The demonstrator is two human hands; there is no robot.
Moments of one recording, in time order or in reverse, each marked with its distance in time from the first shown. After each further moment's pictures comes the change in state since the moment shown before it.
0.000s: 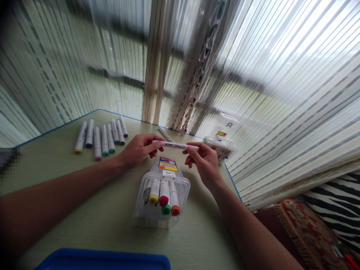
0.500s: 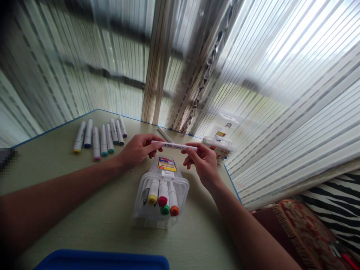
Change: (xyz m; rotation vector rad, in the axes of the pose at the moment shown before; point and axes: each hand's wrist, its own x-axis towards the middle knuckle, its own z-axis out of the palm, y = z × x) left_hand -0.001 0.004 0.000 0.028 -0.005 0.008; right_hand -0.001 -0.001 0.001 -0.019 -0.002 -0.003
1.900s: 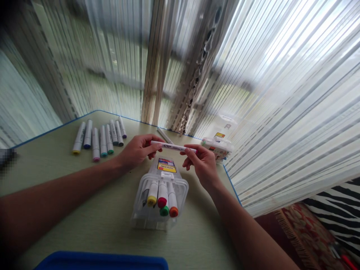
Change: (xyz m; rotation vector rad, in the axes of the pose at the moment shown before) left_hand -0.001 0.000 0.000 -0.010 0.009 -0.003; right_hand 0.000 0.001 0.000 -0.025 0.010 0.015
